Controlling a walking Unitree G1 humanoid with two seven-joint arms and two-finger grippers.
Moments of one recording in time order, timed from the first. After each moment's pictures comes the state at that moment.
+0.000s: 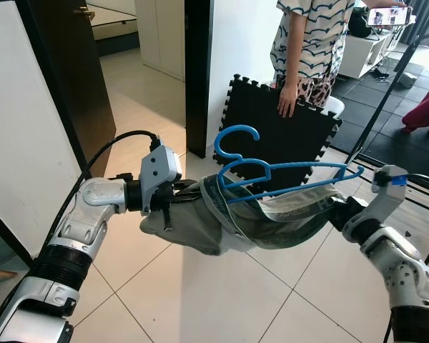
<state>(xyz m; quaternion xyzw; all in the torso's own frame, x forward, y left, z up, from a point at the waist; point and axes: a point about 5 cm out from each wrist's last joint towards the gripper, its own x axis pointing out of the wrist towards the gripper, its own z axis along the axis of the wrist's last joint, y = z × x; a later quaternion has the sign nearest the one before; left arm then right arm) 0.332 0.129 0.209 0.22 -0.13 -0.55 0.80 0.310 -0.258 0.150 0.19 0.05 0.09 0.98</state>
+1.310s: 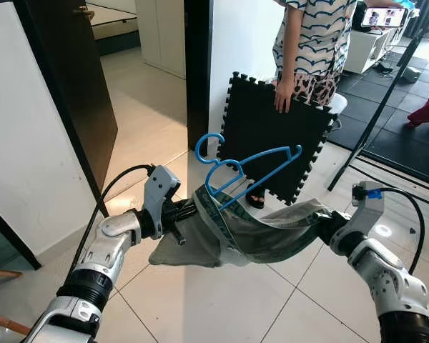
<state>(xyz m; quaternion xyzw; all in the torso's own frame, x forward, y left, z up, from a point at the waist) 0.344 0.125 0.138 0.06 -0.01 -0.43 0.90 0.312 -0.251 0.127 0.18 0.08 0.09 0.98</state>
